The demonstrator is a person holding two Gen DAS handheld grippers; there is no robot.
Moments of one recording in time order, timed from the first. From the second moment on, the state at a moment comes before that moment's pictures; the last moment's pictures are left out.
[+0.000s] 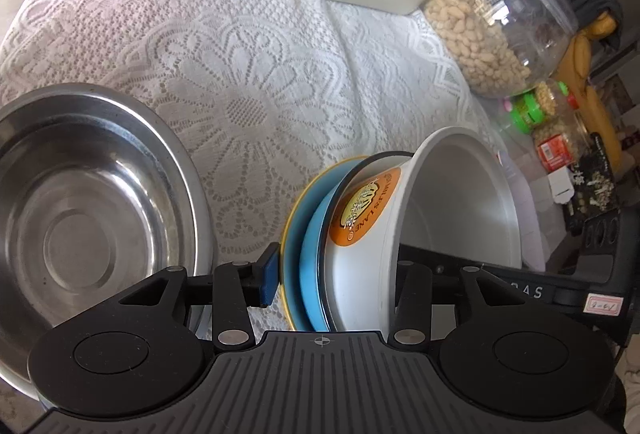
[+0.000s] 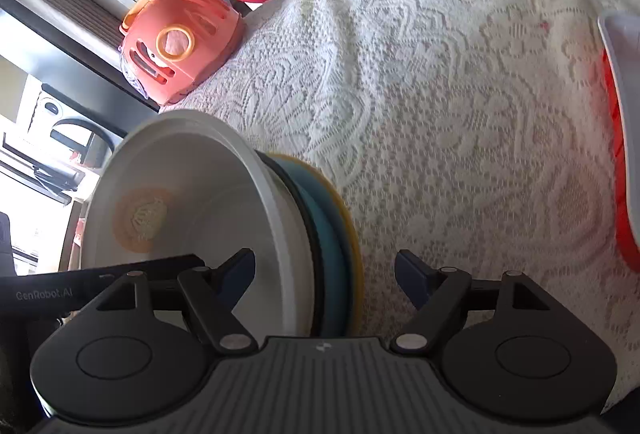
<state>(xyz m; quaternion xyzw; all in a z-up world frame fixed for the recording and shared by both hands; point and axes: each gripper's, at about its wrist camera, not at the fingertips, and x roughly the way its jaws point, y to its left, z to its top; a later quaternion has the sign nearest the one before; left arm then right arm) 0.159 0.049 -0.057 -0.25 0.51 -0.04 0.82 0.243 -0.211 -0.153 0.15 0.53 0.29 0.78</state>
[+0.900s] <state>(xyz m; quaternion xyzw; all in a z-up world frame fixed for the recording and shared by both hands) 0.169 0.014 -0.031 -0.07 0.52 -0.01 0.85 0.232 -0.202 -0.143 0.08 0.50 0.29 0.81</state>
